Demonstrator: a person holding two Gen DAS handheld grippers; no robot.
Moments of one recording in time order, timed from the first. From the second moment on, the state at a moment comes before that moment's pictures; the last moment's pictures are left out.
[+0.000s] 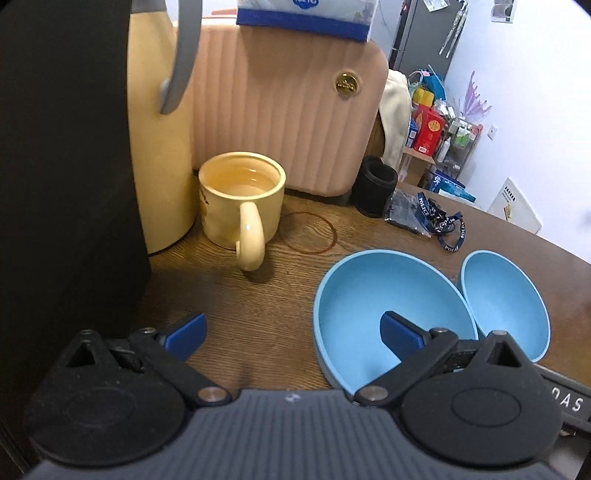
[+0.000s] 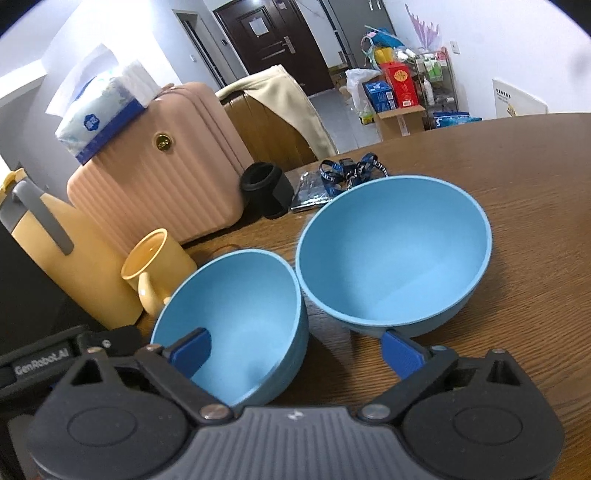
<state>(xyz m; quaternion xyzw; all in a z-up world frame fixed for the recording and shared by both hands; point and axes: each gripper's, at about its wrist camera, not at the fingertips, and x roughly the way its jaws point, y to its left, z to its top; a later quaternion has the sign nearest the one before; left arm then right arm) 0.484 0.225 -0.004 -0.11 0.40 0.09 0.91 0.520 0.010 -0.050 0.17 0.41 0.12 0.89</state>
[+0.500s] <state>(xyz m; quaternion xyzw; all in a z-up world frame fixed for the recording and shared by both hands) 0.504 0.215 -0.022 -0.11 0.42 0.06 0.90 0.527 0.012 -0.069 0.20 0.44 0.12 0.87</state>
